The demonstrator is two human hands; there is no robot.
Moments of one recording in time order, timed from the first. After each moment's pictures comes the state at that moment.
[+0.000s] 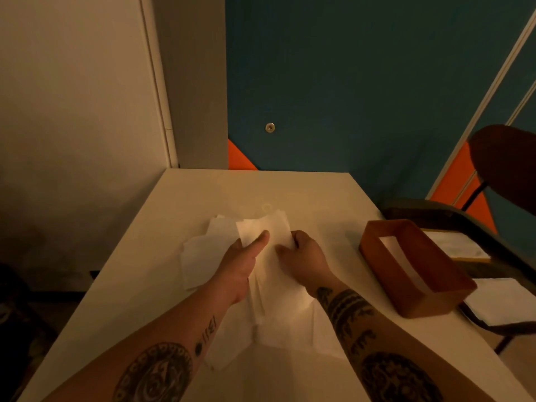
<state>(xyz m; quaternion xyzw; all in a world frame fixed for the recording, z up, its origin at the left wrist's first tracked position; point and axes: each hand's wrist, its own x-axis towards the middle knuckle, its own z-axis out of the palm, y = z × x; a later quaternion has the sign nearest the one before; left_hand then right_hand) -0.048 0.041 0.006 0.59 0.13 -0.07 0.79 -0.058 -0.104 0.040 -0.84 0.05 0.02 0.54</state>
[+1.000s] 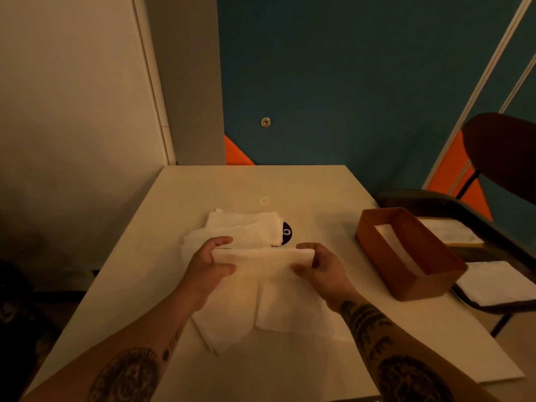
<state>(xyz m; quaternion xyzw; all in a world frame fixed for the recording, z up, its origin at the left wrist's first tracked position) -0.080 0.104 -0.019 0.72 0.06 0.00 0.69 -0.092 -0.154 0.000 -0.76 0.03 0.03 0.65</state>
